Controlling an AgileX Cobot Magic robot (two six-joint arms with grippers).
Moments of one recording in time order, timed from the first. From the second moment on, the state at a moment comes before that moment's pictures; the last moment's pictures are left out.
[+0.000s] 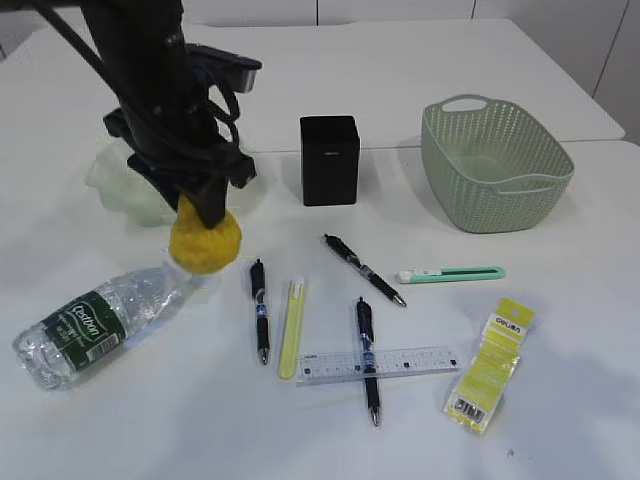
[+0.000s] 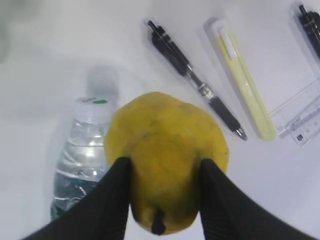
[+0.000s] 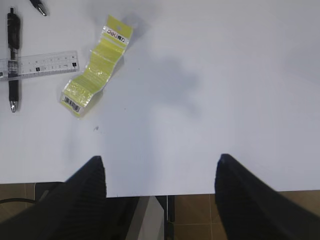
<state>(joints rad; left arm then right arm) -0.51 1.98 -1.71 0.02 1.22 -0.03 0.04 1.00 -0.97 0.02 1.25 0.09</state>
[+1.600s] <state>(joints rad) -0.24 2.22 -2.12 0.09 1.11 -0.07 0.04 1.12 -0.97 0.02 1.25 0.09</state>
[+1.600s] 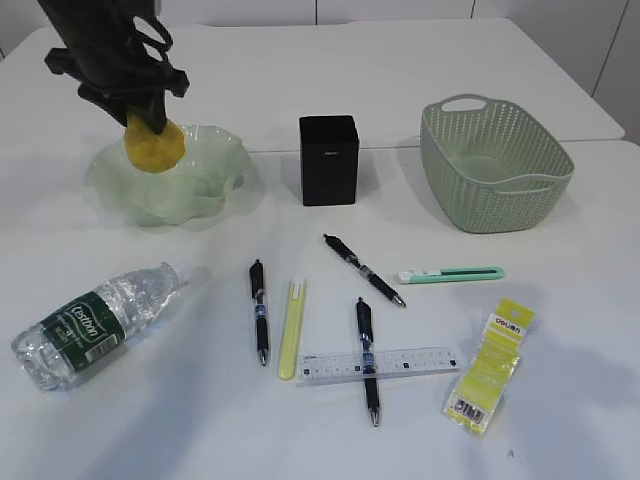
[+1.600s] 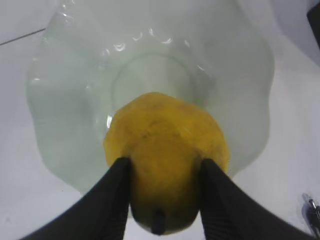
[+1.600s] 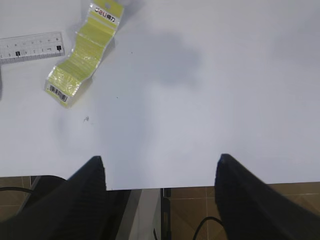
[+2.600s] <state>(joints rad) -0.17 2.44 -2.23 0.00 1.06 -0.07 0.04 1.12 -0.97 0.02 1.25 0.09</state>
